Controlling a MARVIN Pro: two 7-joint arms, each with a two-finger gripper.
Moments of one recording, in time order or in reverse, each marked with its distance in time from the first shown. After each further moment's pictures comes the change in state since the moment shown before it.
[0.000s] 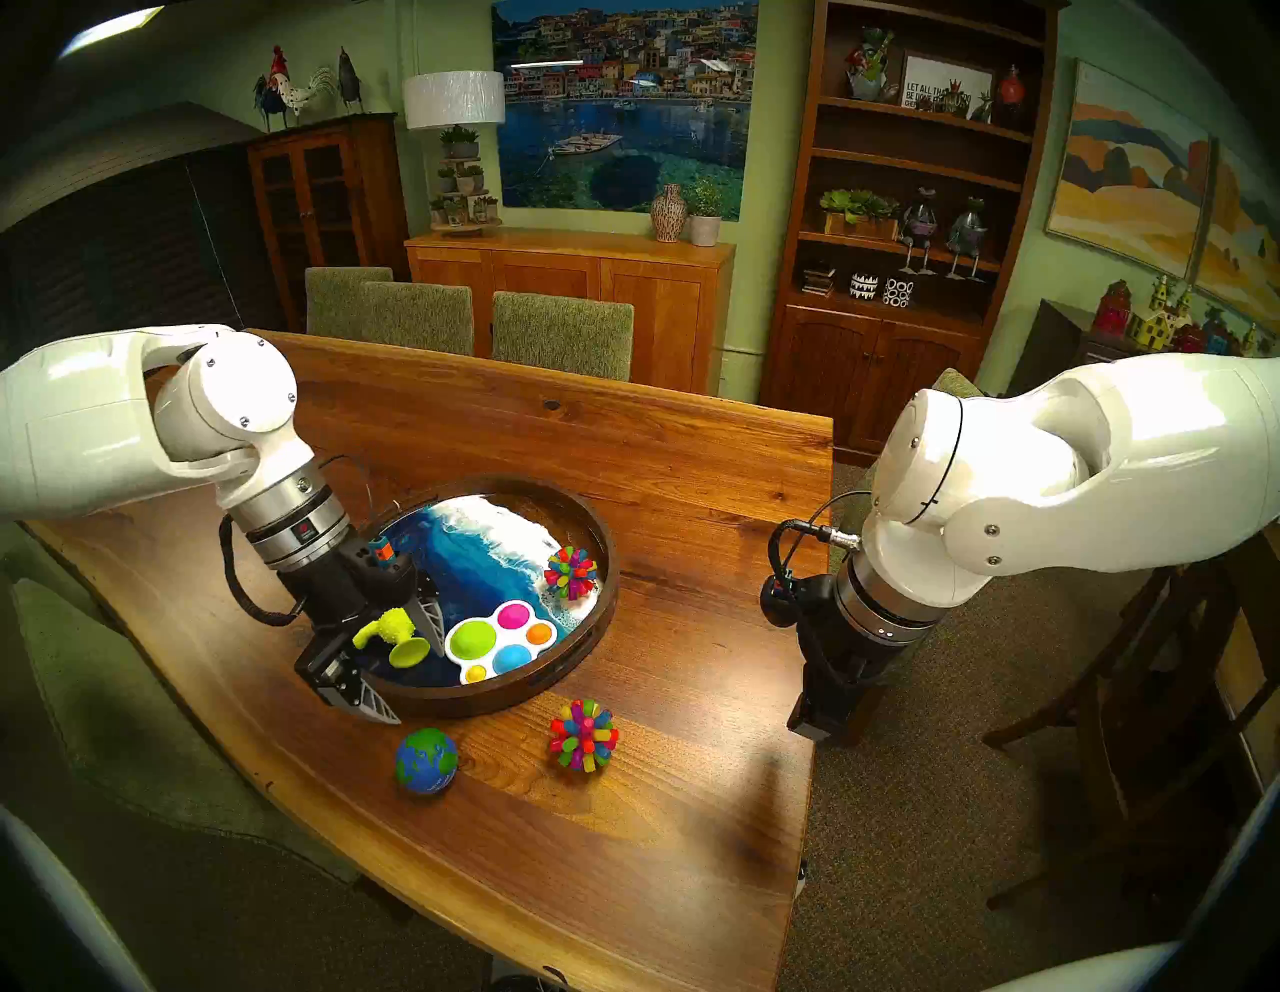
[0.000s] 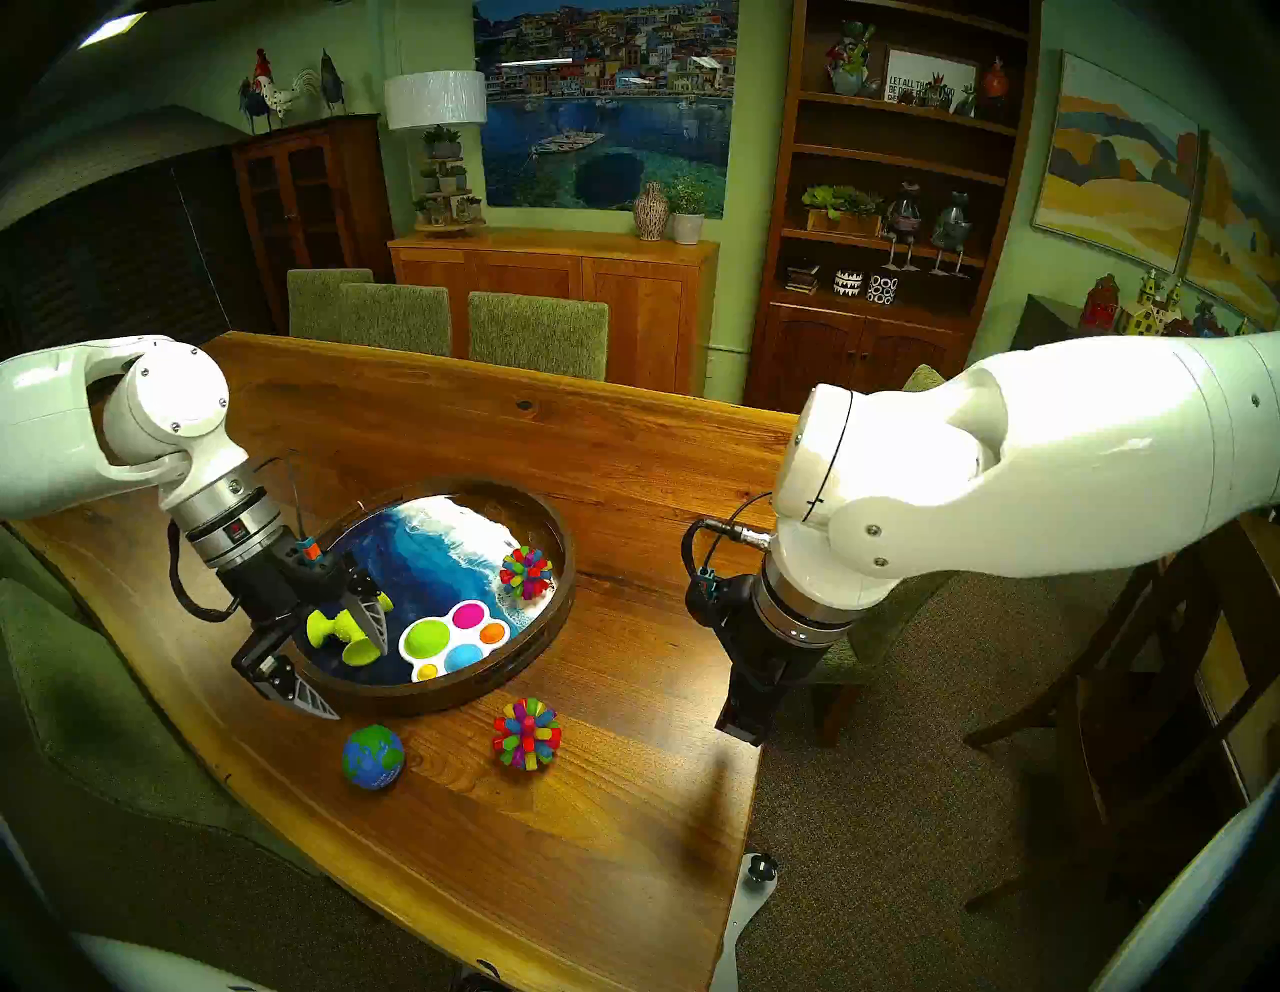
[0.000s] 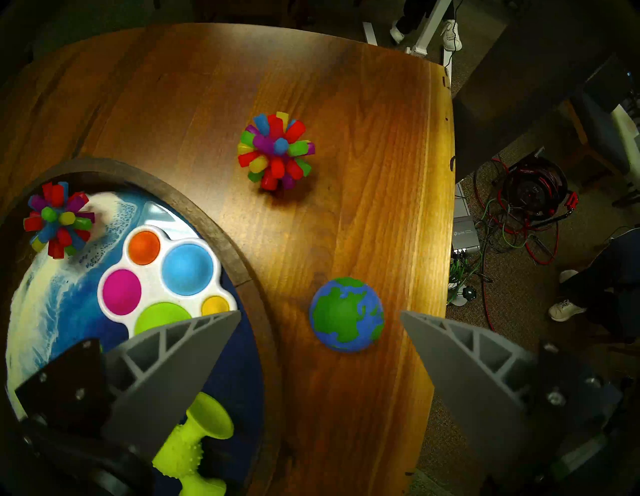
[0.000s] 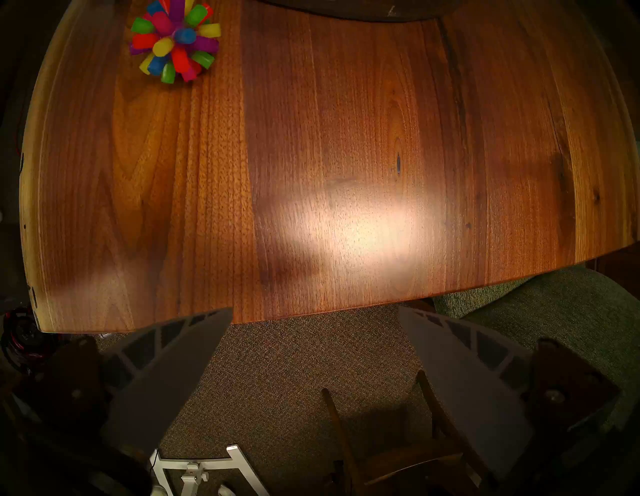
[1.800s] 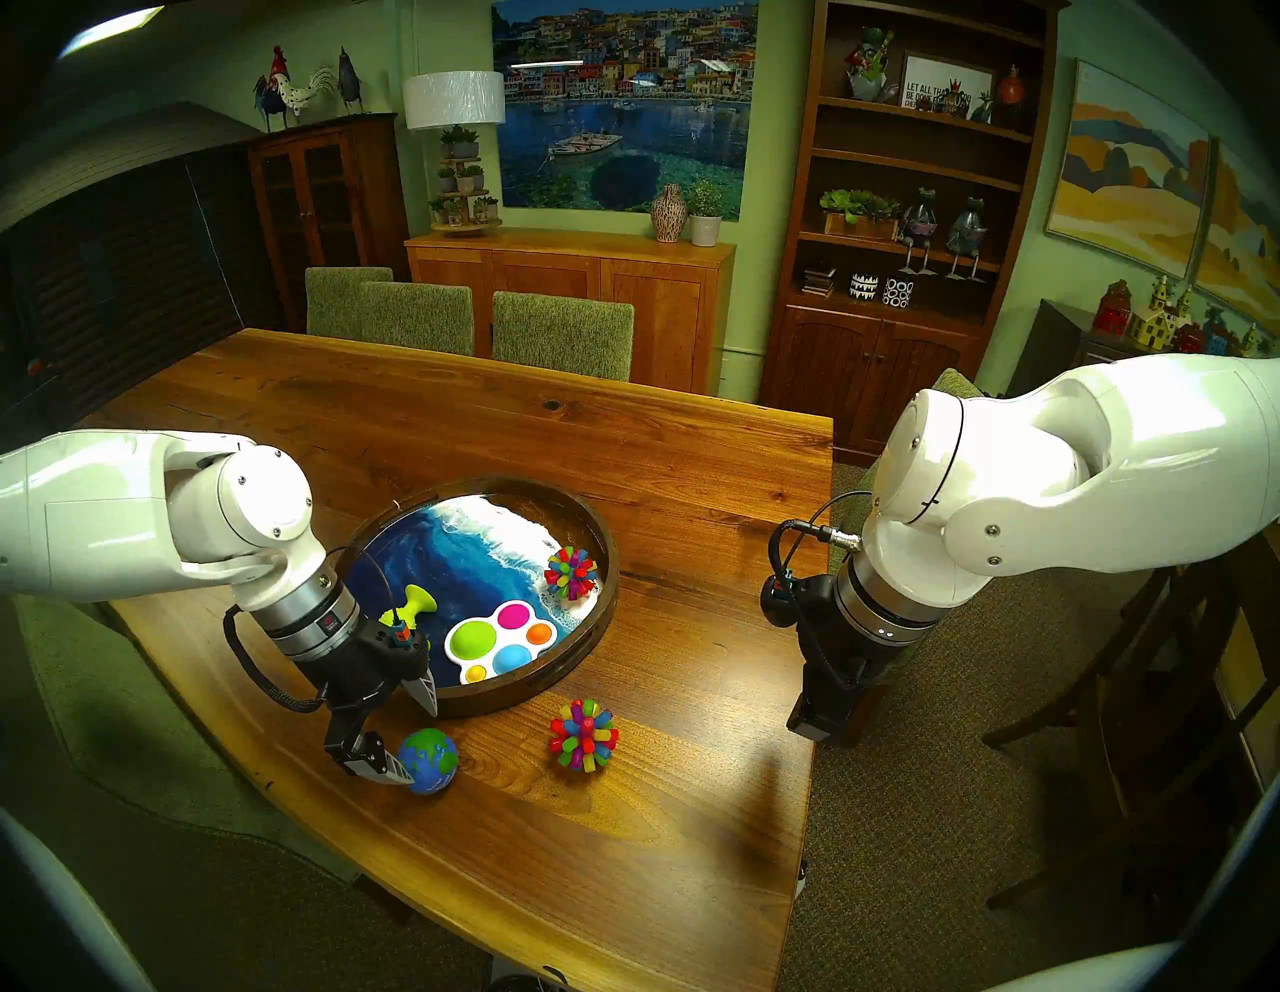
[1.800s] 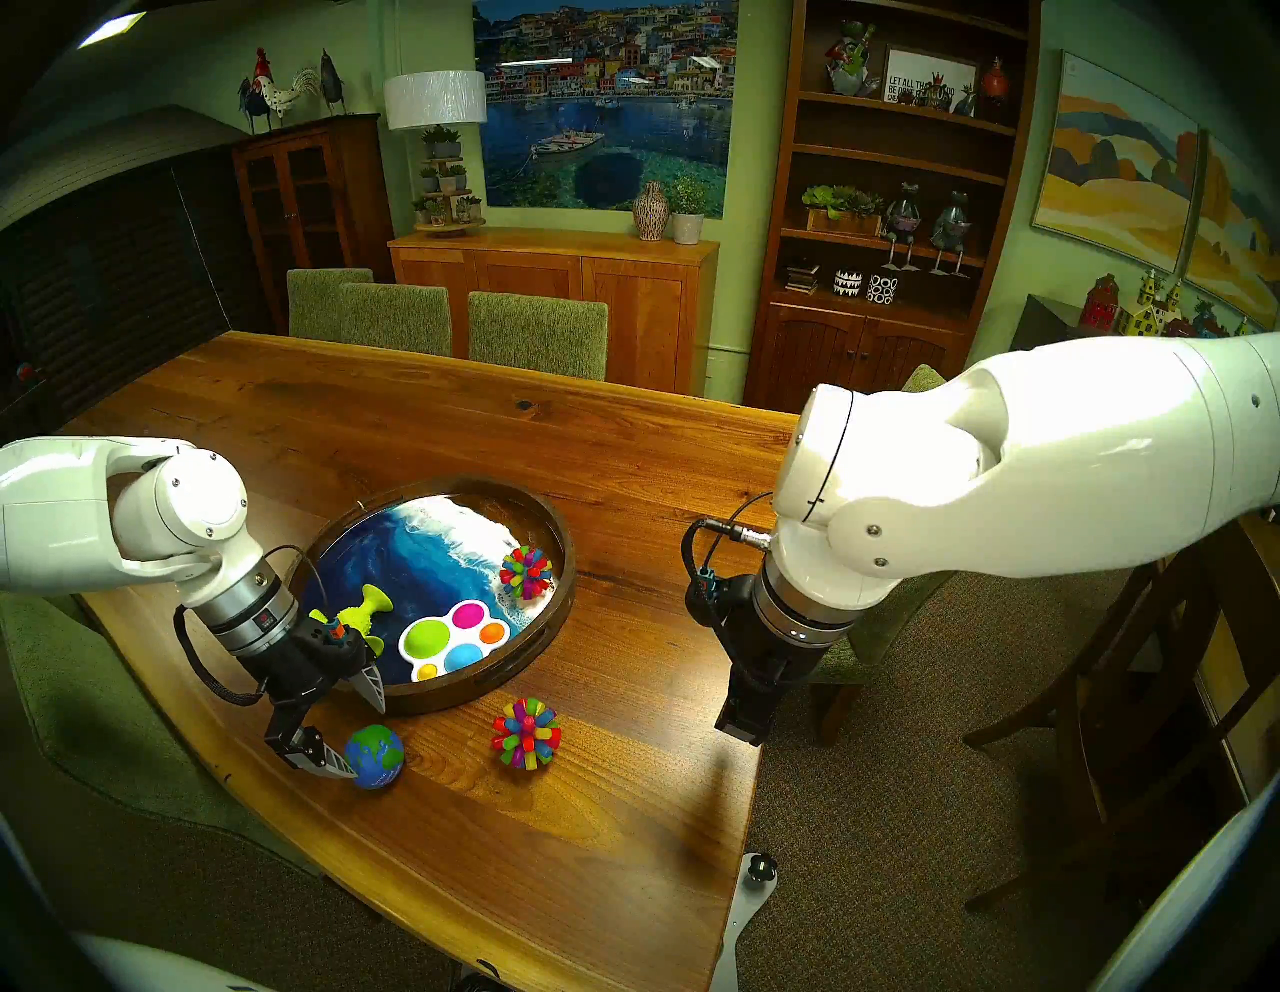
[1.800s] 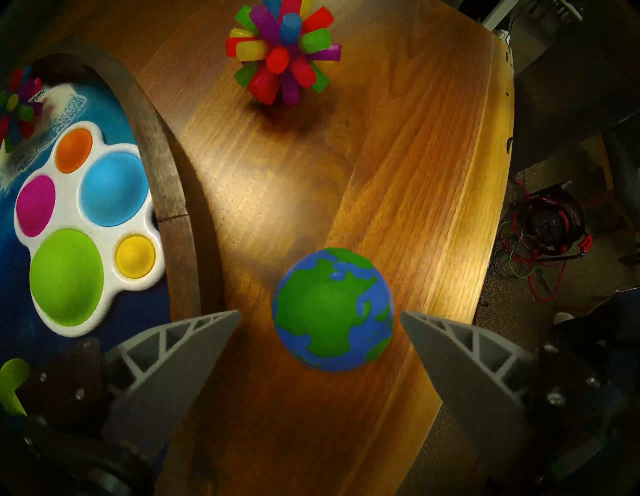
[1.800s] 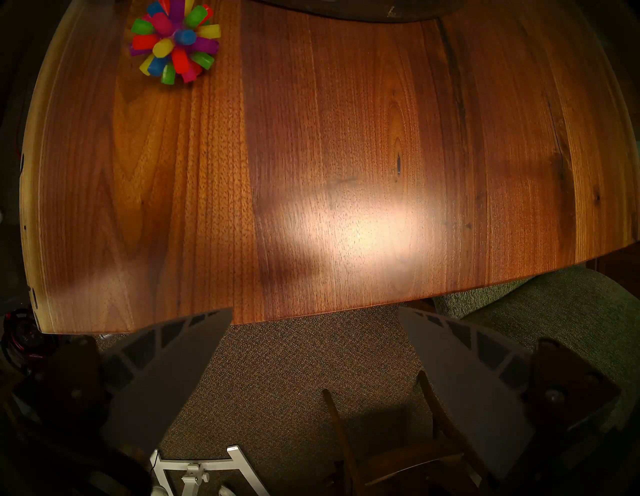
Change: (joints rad) left arm 0.139 -0.040 0.129 -0.019 -0.046 0.130 0.286; right arm 0.000 0.002 -0.001 0.000 0.001 -0.003 0.000
